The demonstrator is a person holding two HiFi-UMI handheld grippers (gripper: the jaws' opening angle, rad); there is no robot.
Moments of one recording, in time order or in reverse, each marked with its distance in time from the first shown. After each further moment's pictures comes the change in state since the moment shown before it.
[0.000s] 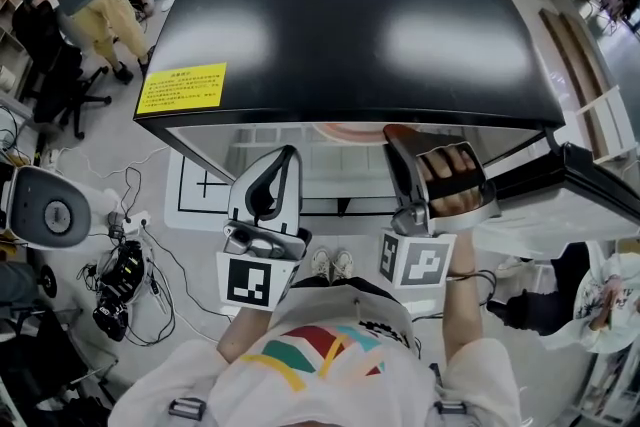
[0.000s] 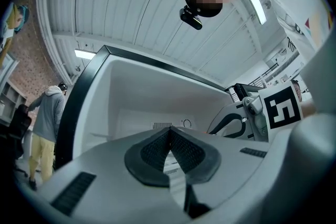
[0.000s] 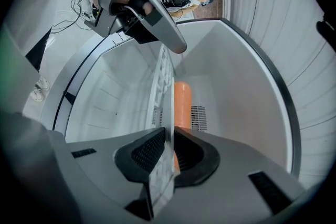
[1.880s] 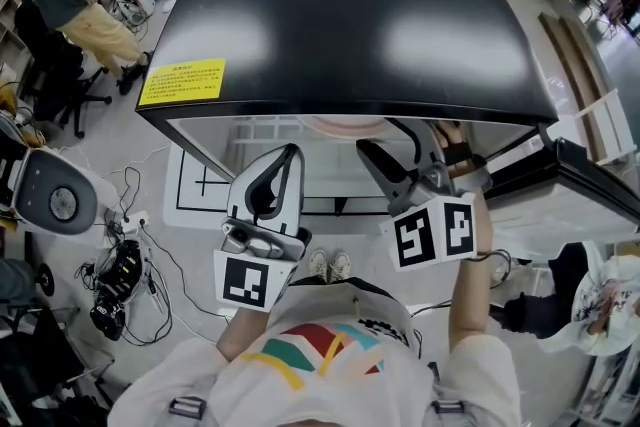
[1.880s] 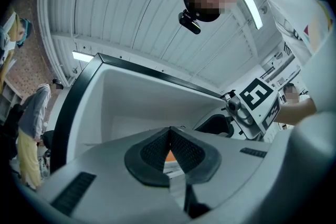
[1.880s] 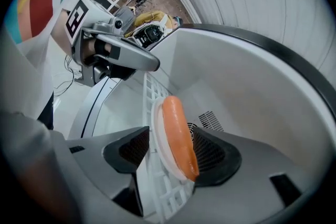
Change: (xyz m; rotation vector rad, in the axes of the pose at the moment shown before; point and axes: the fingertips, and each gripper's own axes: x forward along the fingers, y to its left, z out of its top) left arm -0.001 -0.010 0.016 0.002 -0.051 -0.035; right arm 0.001 -0.017 0.024 0.413 -0.280 0.226
